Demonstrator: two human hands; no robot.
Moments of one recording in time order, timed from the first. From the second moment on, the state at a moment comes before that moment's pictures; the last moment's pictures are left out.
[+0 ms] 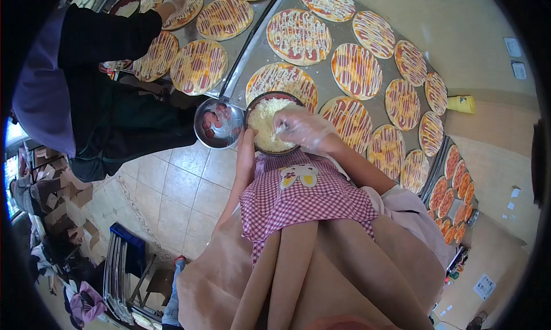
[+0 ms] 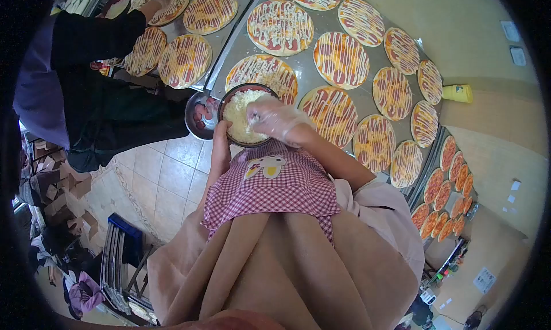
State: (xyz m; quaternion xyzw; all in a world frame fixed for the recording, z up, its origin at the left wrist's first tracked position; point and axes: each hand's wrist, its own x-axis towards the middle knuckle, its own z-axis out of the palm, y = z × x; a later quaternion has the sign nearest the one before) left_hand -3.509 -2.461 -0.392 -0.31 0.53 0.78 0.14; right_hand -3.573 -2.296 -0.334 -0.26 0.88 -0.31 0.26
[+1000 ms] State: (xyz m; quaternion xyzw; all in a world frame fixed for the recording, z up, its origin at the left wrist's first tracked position) left_hand -3.503 -2.513 -0.427 -0.32 0.53 0.78 0.00; right_hand -3.575 -2.272 -0.386 -0.18 0.89 -0.40 0.11
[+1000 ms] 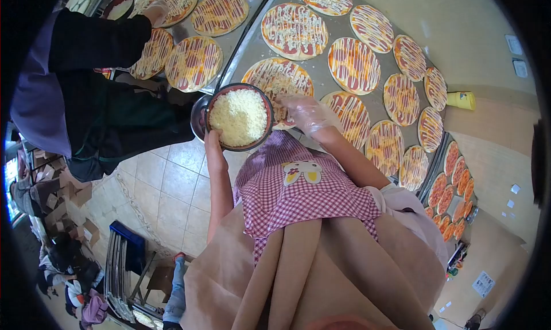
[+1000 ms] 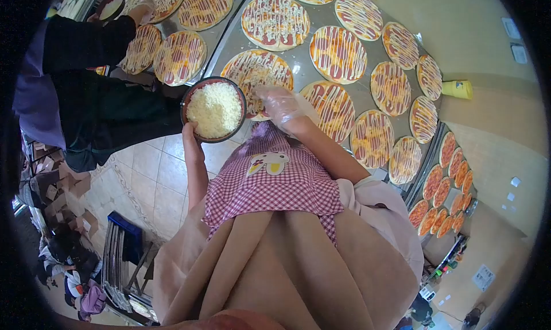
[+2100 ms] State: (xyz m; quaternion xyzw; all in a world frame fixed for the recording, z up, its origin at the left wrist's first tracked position) left_hand -3.460 -2.397 -0.405 -0.24 0.58 0.77 0.11; right_hand -3.540 -2.077 -0.382 -0.04 0.96 -0.26 0.07
